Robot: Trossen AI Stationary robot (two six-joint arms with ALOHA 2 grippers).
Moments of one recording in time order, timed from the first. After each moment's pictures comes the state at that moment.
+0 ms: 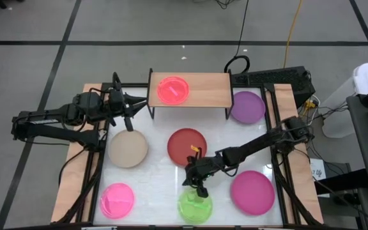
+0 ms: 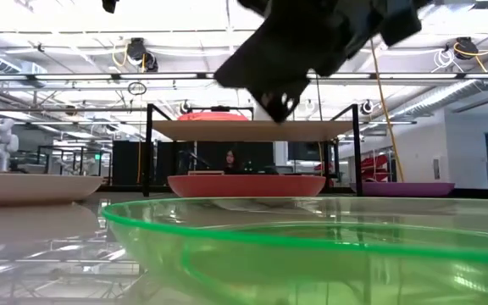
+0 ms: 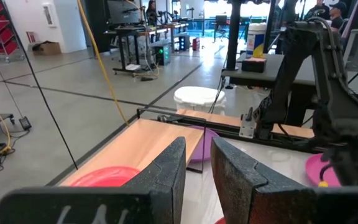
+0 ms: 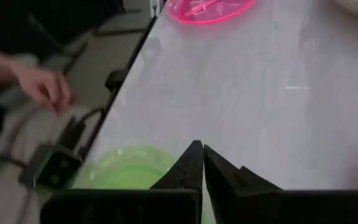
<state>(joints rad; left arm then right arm) 0.08 0.77 0.87 -0.17 -0.26 0.00 0.33 1.83 1.04 0.24 -0.16 0.32</state>
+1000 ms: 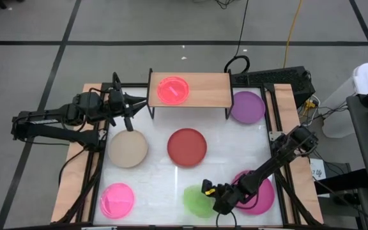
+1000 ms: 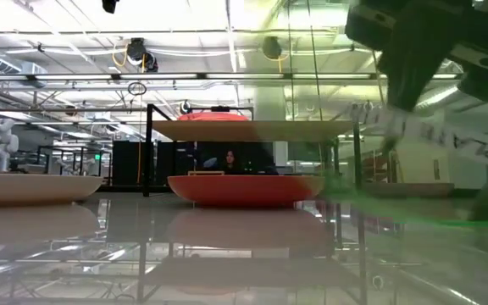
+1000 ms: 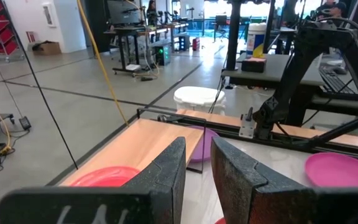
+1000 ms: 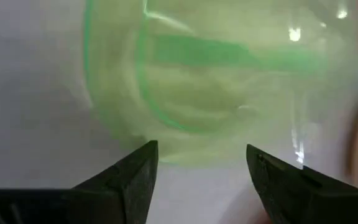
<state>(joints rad) 0.08 0.77 0.87 -0.17 -0.26 0.00 0.69 1.83 1.04 -0.21 0.36 -0.70</state>
